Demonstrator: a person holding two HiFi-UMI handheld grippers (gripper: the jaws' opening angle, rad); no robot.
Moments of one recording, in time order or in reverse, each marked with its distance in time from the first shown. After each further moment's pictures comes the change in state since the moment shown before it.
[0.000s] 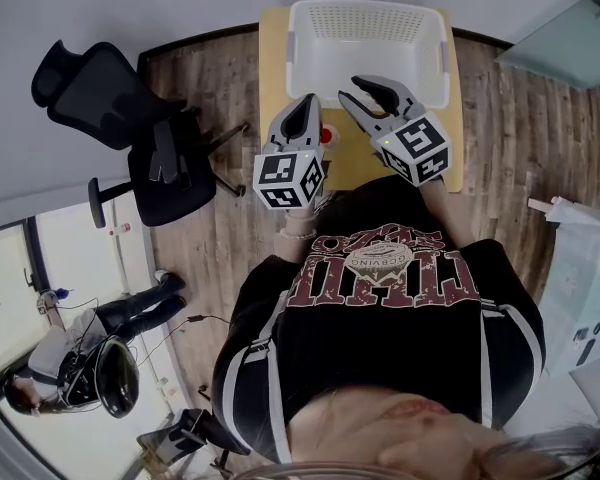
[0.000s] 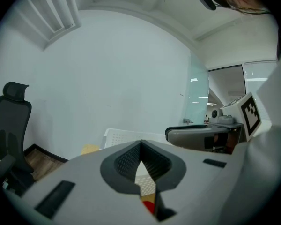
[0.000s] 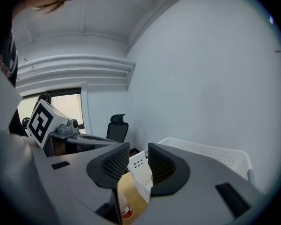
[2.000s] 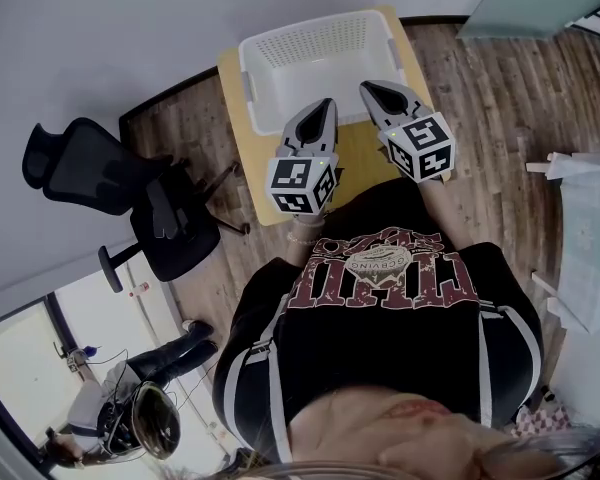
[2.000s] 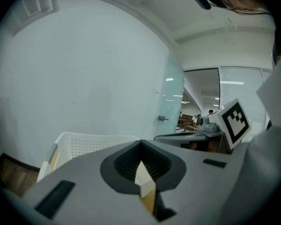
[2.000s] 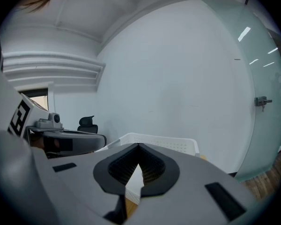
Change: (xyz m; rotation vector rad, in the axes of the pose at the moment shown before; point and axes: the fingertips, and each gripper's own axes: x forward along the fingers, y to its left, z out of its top) left arm 0.059 -0.118 0.005 0.087 0.045 -0.304; right arm -0.089 -0.101 -0.025 0.141 -0.007 -0.361
